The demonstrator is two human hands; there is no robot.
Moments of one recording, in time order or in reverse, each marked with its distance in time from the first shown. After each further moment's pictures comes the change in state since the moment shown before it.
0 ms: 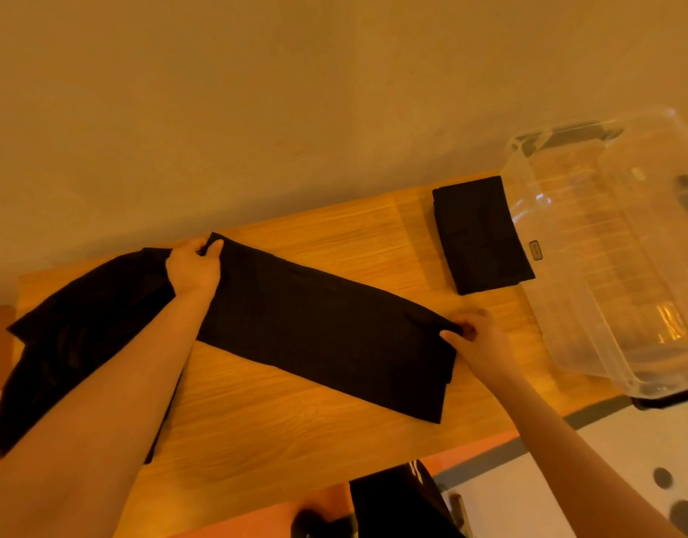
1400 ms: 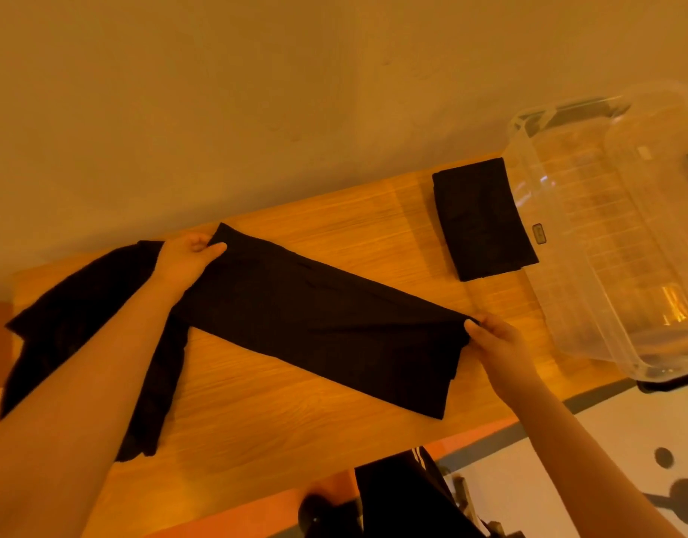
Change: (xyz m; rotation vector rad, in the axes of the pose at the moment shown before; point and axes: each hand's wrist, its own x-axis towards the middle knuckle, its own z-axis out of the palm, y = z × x) left_hand 0.015 -0.005 -0.023 0.059 -0.394 -0.064; right_hand -0.024 0.013 -0.003 0.719 -0.047 0.164
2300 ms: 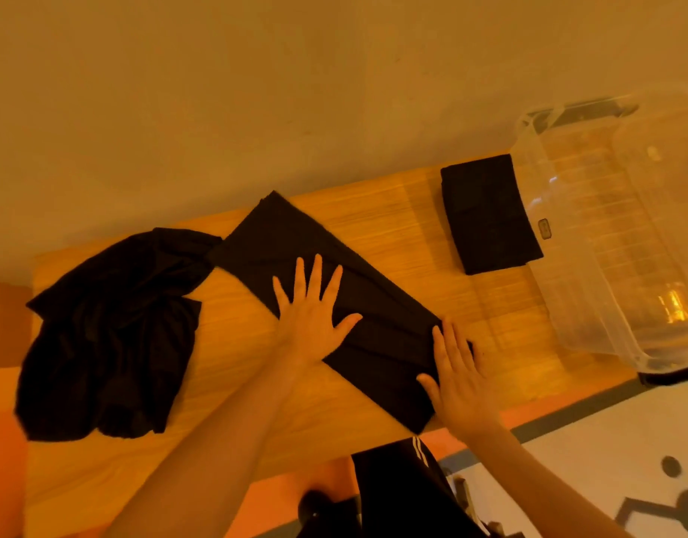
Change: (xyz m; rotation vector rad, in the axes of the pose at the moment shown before) left_hand -0.114 0.000 0.140 0.958 -0.085 0.489; right_hand -0.021 0.079 0.022 -1.426 -0.005 -0.566
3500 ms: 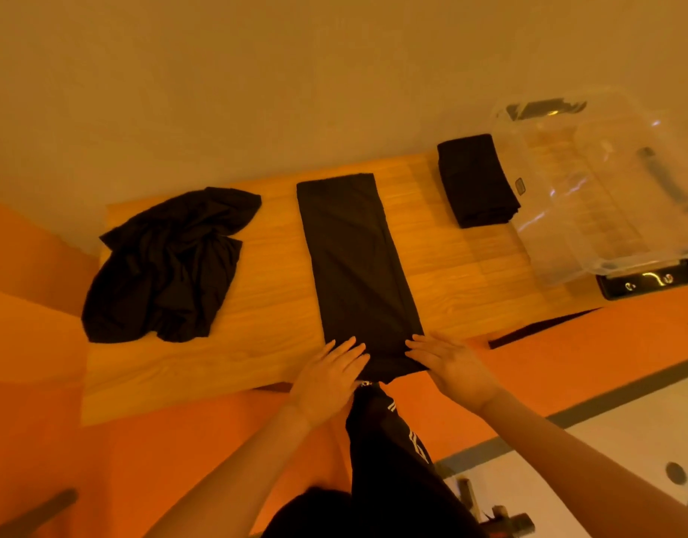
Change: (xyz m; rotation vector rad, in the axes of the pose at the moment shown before) left_hand -0.195 0.019 0.056 0.081 -0.028 0.439; right_hand -0.082 -0.019 0.009 -0.185 0.228 -0.653
